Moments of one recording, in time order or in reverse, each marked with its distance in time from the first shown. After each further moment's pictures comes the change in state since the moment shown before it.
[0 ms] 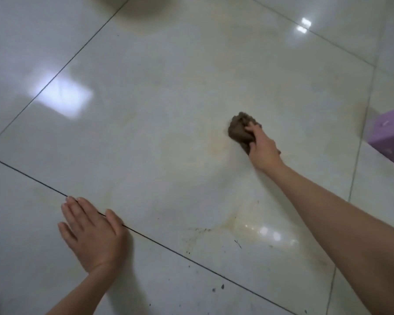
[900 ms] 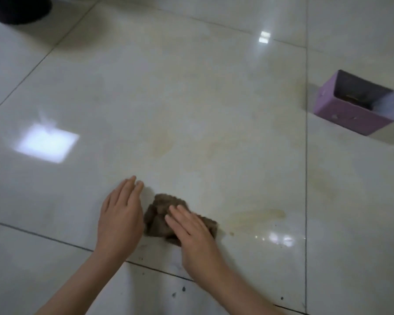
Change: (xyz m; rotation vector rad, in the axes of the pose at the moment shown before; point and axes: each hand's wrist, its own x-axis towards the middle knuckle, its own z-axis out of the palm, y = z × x) left_hand -0.044 0.124 -0.024 -0.042 -0.190 0.827; right_hand -0.214 0.032 0.084 0.061 0.040 -0.499
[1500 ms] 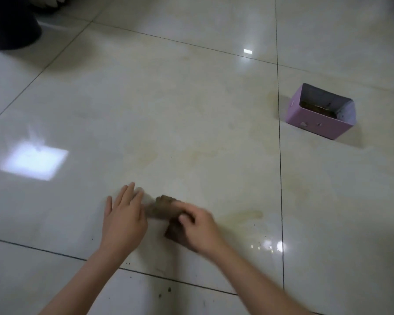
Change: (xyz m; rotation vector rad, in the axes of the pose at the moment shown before) left_hand 0.012 0.029 -0.010 -0.019 -0.213 -0.065; right_hand 0.028 0.007 -0.061 0.487 0.028 0.539
